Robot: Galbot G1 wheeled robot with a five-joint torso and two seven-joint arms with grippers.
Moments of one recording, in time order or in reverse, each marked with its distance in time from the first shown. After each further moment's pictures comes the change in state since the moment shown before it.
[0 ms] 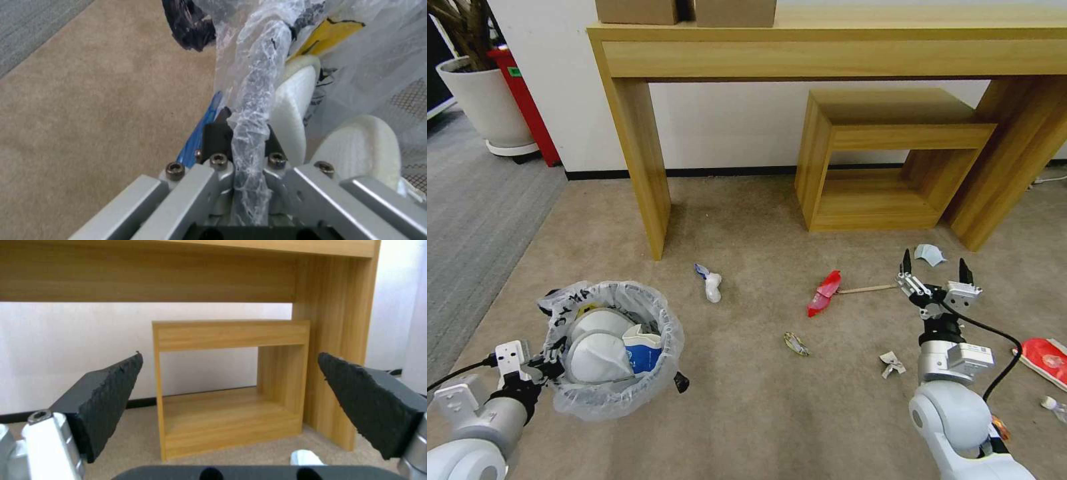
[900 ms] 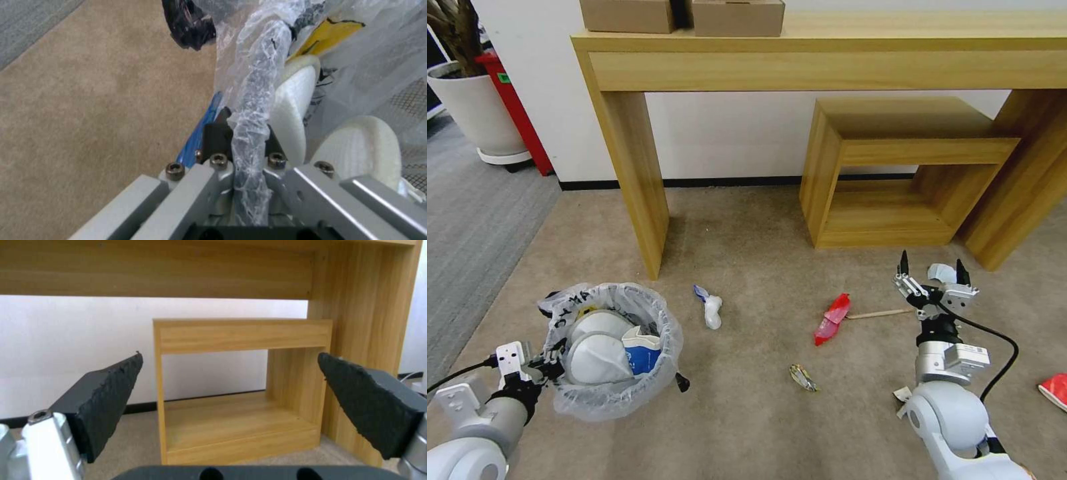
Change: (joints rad) left arm -0.003 0.005 0.003 0.017 -0.005 0.004 -0.004; right arm -0.003 0.008 -0.007 -0.008 -0.016 0.005 -0.001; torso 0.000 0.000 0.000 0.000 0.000
